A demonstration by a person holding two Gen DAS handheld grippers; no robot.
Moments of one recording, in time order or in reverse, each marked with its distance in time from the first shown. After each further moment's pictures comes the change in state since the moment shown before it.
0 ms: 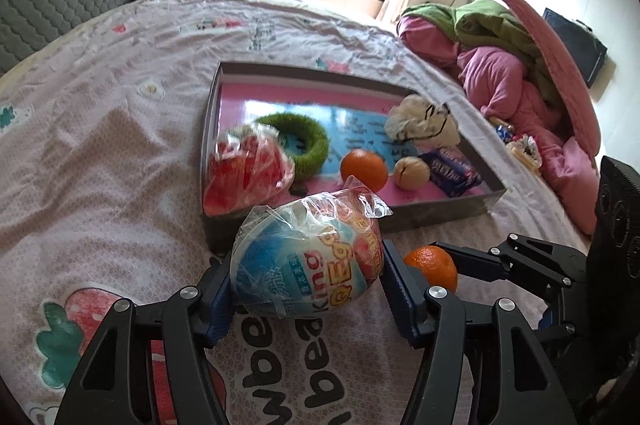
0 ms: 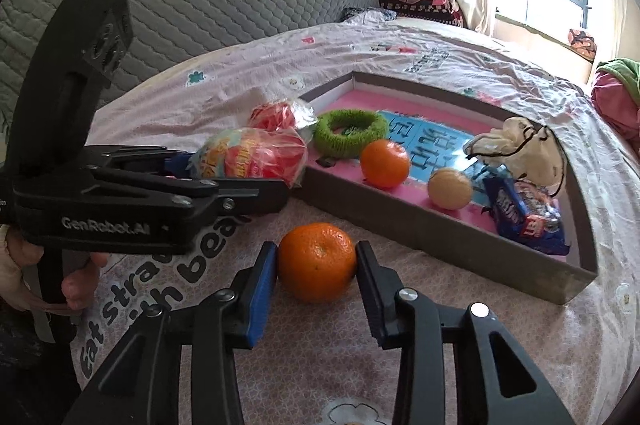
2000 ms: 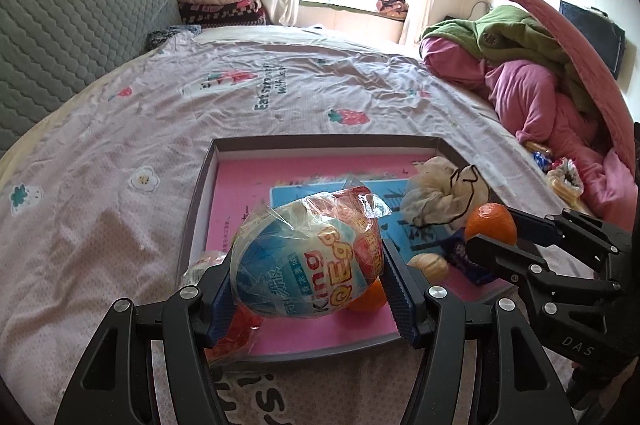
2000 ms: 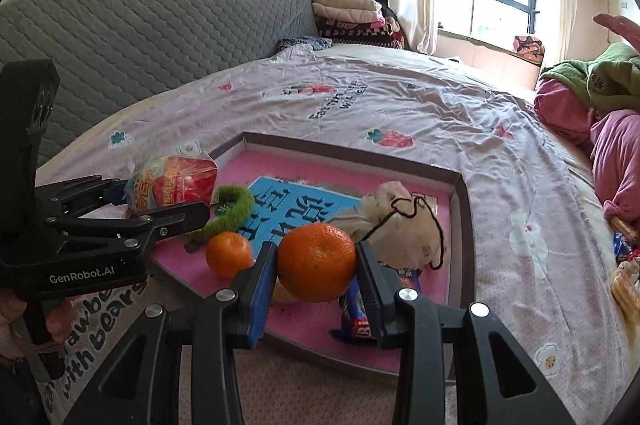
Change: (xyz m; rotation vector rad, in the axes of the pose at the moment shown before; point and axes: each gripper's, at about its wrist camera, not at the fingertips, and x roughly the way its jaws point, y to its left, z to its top) left arm 0.036 -0.035 0.058 0.063 -0.108 0.175; right arm -0.009 -0.090 0.046 0.083 -0.090 -0.169
